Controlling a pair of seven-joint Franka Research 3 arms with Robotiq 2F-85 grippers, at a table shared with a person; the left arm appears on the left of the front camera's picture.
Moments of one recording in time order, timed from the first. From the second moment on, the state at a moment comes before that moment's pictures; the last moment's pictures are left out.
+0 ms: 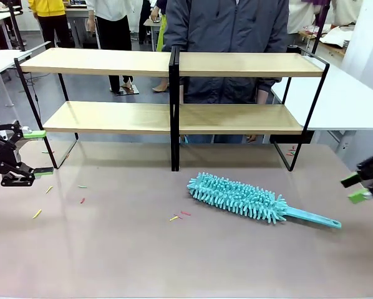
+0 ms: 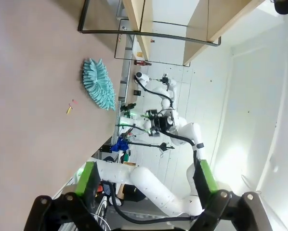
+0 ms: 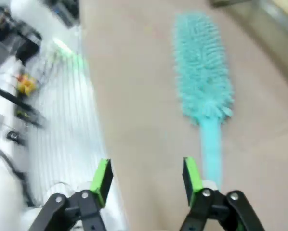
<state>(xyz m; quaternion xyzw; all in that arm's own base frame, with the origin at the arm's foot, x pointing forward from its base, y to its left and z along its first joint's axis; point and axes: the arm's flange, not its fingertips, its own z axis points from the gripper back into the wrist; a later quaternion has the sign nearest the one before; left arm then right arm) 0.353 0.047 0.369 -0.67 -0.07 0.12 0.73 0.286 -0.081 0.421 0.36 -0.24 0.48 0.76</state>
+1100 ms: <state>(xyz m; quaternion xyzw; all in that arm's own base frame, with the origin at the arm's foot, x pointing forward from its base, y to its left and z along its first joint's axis) 0.354 0.048 0.369 -0.67 -0.07 0.12 0.73 0.252 -0.102 0.412 0.62 0.00 -0.05 0.79</state>
